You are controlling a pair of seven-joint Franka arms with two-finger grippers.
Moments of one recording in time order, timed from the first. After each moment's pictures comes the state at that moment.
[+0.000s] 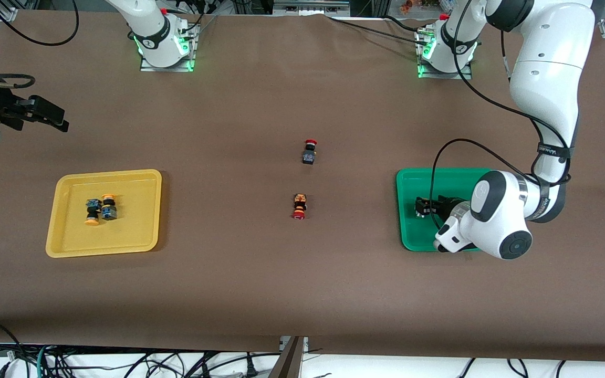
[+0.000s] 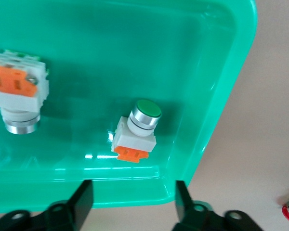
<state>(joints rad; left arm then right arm) -0.02 0.82 -0.15 -1.33 -0.15 1.62 -0.22 0.07 0.05 -0.05 -1.53 0.02 1.52 0.06</state>
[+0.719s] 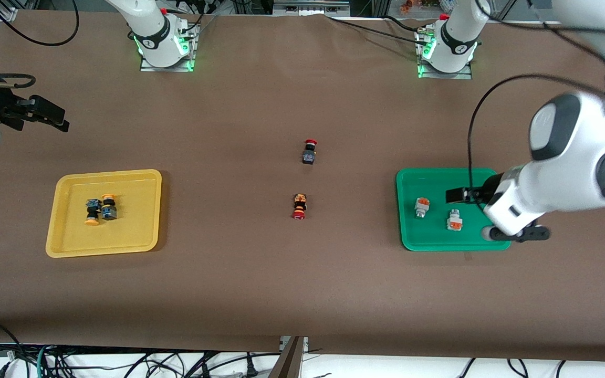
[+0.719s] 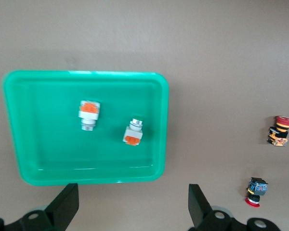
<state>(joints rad) -0.02 0.44 -0.17 -1.30 -0.06 1.60 -0.20 0.07 0.05 -0.05 -1.53 0.02 1.52 0.06</state>
